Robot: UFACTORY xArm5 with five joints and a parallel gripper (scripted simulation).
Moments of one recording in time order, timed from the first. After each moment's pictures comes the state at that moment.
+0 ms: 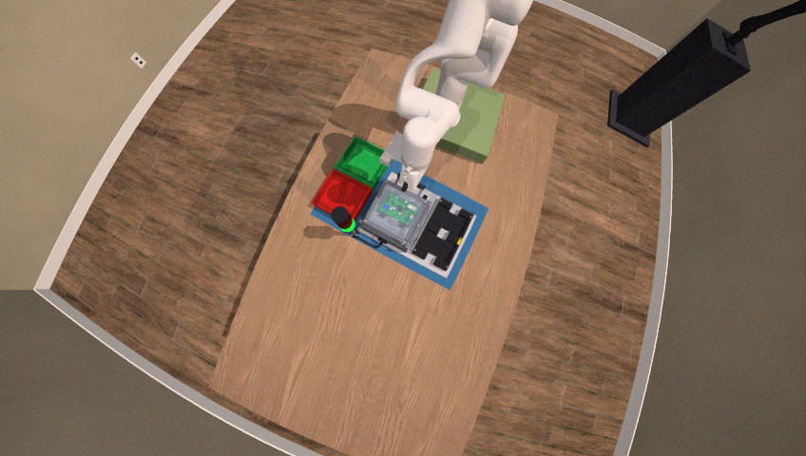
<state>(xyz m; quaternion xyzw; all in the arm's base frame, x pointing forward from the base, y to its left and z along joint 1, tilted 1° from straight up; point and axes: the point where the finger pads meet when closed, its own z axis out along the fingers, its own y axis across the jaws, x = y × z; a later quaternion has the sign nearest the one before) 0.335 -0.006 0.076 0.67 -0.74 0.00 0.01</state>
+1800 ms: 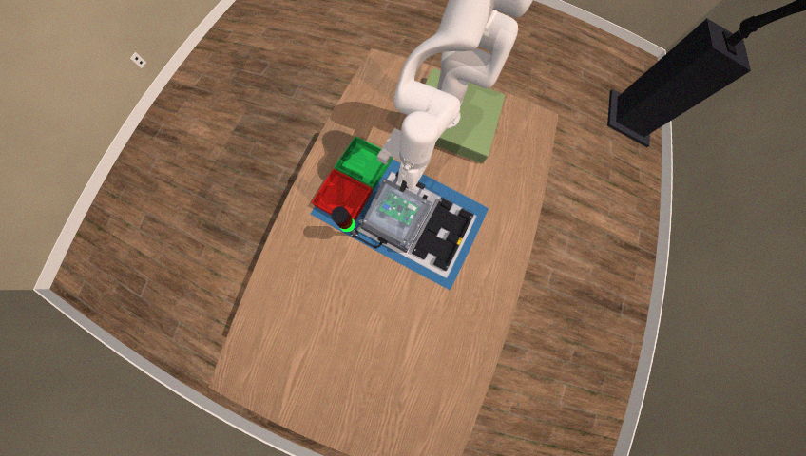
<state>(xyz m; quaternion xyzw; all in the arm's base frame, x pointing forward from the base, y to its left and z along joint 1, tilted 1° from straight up) 0.344 -0.007 0.103 0.67 -0.74 0.00 0.00</state>
